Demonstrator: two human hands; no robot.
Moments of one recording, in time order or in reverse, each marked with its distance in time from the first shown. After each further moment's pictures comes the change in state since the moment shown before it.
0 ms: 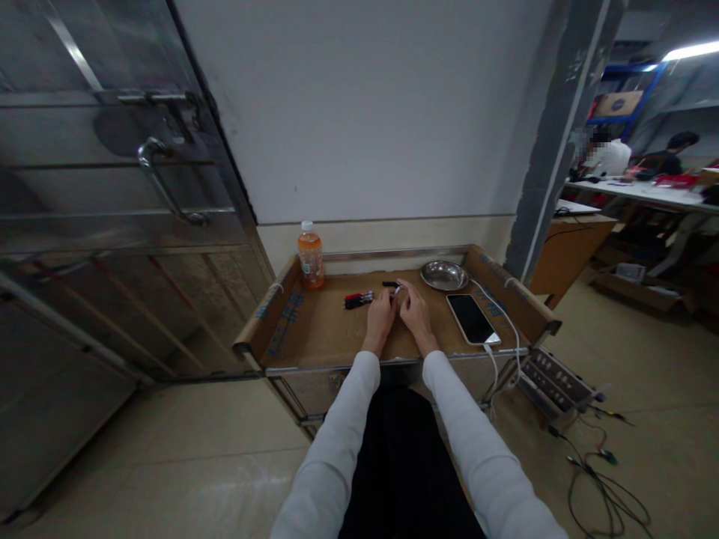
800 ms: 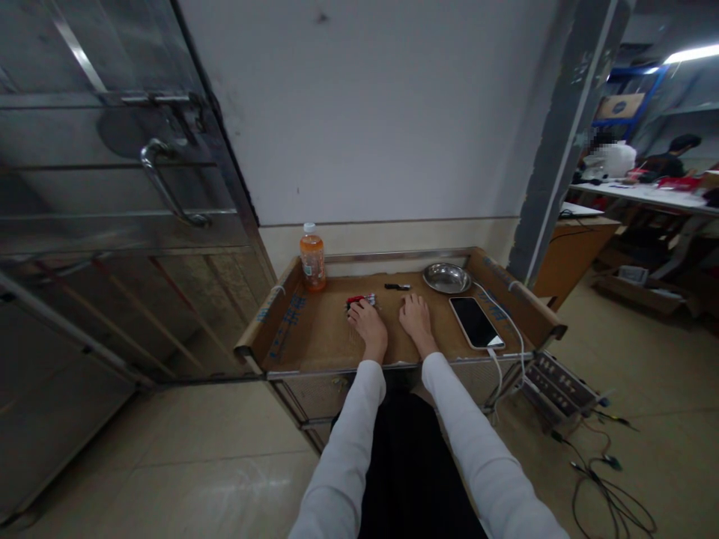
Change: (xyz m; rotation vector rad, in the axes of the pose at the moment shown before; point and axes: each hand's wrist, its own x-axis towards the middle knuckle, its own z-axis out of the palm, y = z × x) left_hand -0.018 0.006 -0.016 0.313 0.198 -0.549; right_hand -0.003 0.006 0.017 -0.448 -0.204 0.126
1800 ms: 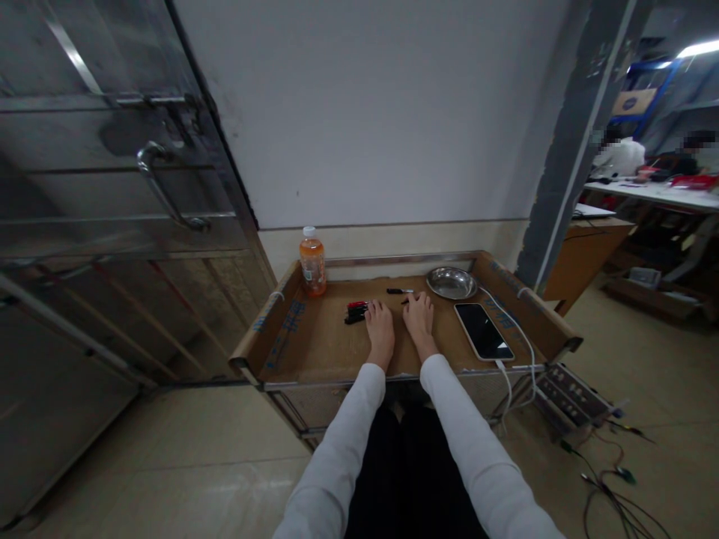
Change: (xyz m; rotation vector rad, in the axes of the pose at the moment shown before) left_hand 0.006 0.007 0.020 0.186 -0.096 0.427; right_hand 0.020 -0.003 0.006 -0.016 0.072 0.136
